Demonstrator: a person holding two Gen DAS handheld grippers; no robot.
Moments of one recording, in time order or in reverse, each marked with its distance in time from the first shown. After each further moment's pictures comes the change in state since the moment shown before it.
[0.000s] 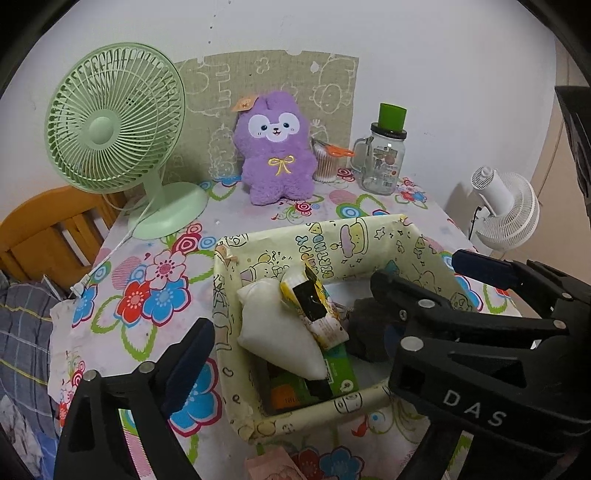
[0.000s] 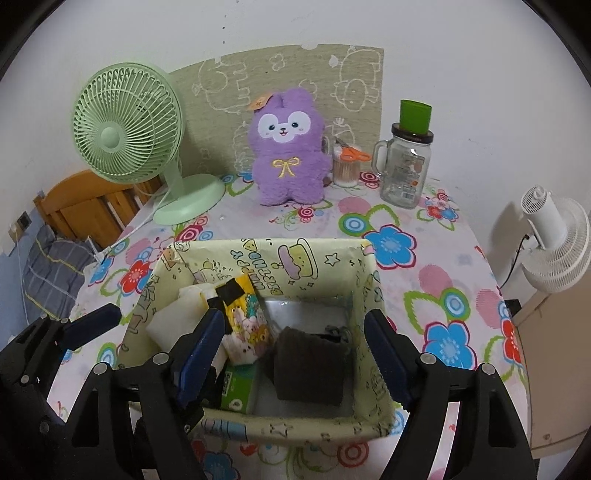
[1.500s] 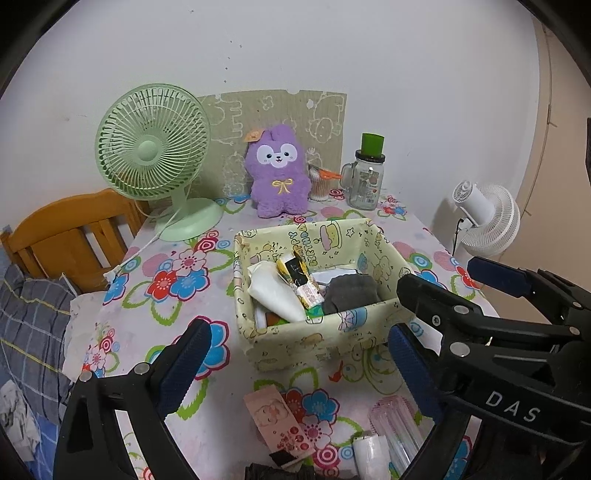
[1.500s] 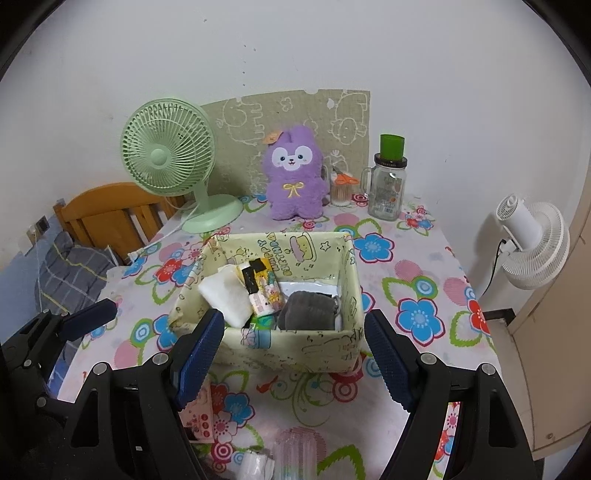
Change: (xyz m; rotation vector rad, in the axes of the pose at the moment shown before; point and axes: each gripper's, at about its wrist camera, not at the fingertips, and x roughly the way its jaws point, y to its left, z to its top) left arm -0.090 -0.019 -0.046 -0.009 -0.106 0.021; right arm -0.100 0.005 -0.051 -0.008 -0.120 0.015
